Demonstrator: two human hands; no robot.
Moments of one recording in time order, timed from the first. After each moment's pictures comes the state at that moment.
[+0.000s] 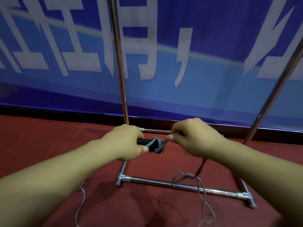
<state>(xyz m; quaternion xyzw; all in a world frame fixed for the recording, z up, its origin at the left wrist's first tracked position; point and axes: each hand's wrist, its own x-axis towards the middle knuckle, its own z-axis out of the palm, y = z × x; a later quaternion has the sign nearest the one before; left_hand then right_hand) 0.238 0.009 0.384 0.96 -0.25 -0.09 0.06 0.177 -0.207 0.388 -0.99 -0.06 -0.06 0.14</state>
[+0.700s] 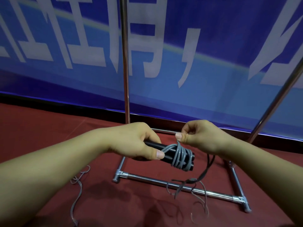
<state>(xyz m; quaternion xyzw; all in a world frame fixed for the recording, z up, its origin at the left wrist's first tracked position) 0.218 0.014 0.410 0.81 -0.38 -0.31 0.31 0.172 -0.227 0.388 -0.92 0.01 0.02 0.39</state>
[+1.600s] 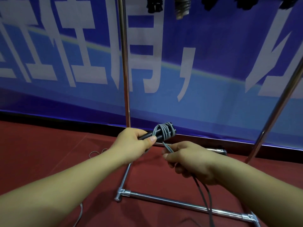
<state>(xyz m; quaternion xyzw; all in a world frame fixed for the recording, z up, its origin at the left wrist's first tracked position) 0.251 0.002 0.374 0.85 -0.16 -0.05 0.49 0.170 -0.181 0.392 -0.81 0.06 0.17 0.56</state>
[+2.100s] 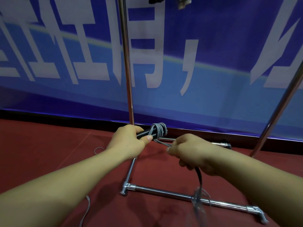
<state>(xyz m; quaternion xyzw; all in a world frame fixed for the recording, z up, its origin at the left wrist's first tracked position) 0.259 0.017 0.366 0.94 -0.14 0.03 0.31 0.176 -0.172 0.390 -0.87 0.11 0.13 0.47</state>
